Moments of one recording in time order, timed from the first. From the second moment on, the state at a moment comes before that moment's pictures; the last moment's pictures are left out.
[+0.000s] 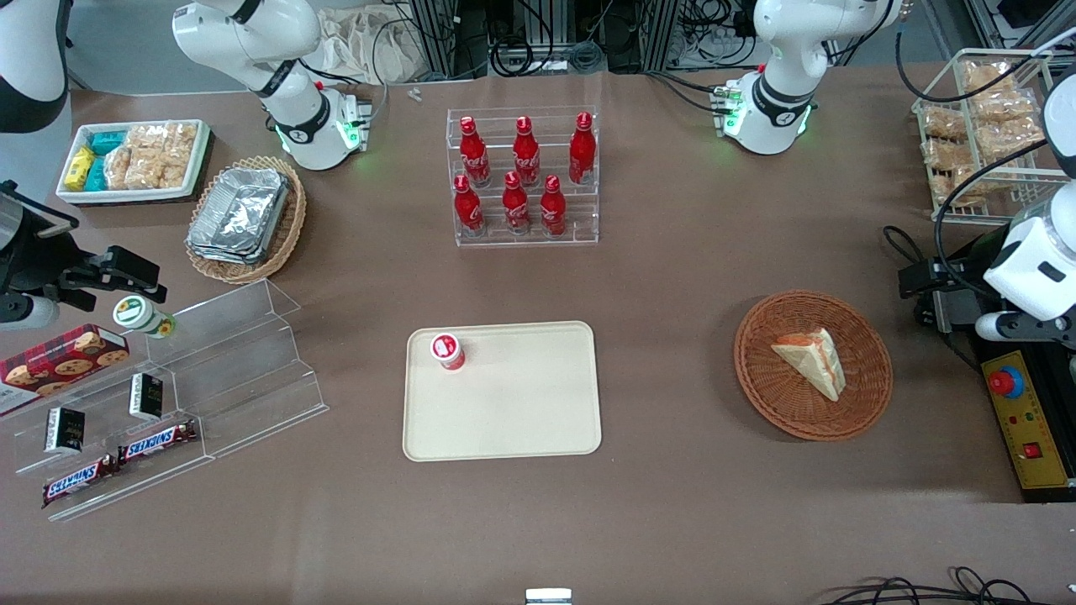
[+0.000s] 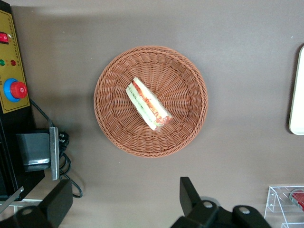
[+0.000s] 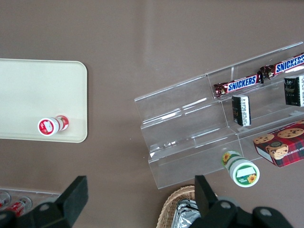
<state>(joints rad) 0.12 0.16 -0.14 -1.53 0.02 1.59 -0.01</state>
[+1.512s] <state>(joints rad) 0.11 0.23 -0.19 -1.93 0.05 2.12 -0.92</state>
